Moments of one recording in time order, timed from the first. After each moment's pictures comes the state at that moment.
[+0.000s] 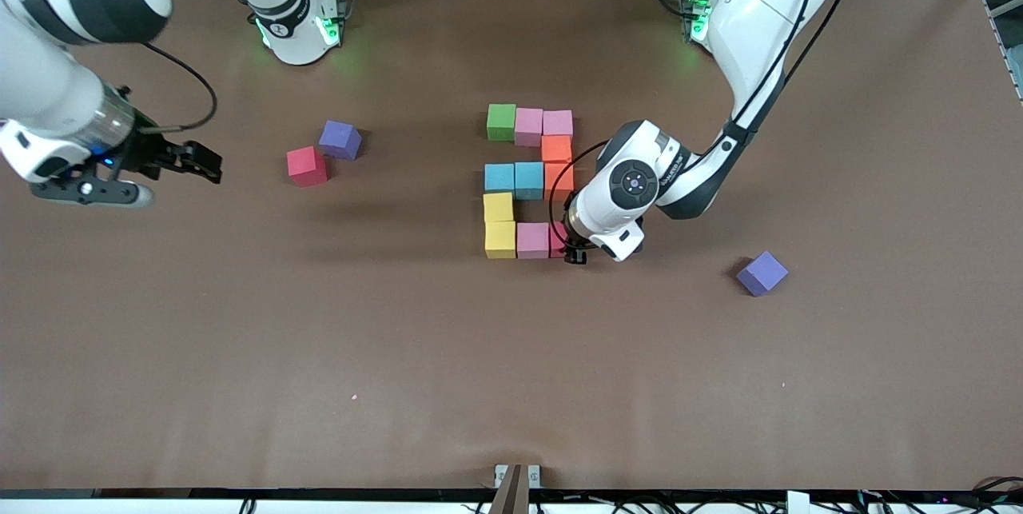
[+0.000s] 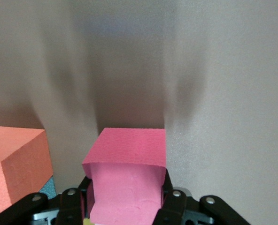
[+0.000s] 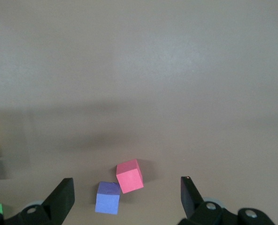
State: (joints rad) left arm -0.28 0.69 -0.38 -1.73 0.02 2.41 -2.18; right arm 0.22 -0.02 -0.13 -1.79 -0.02 1.71 0.14
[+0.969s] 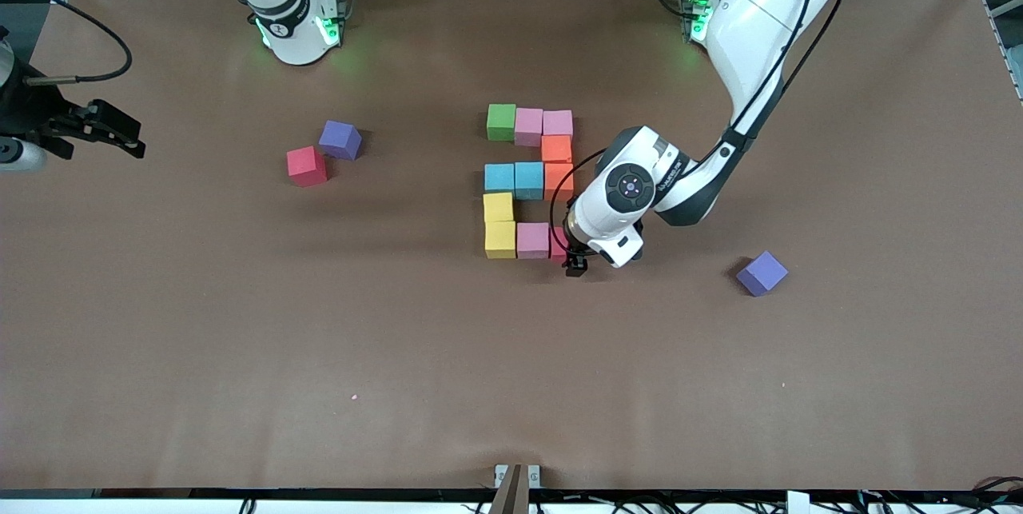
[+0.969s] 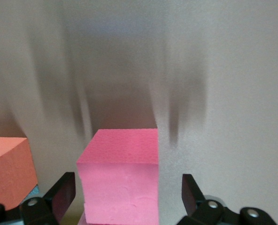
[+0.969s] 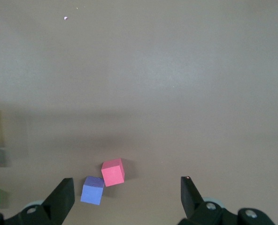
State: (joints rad) left arm -0.28 0.72 -0.38 -1.69 0.08 2.41 -2.18; right arm 0.01 -0.02 0.01 -1.60 -0.02 1.57 -0.01
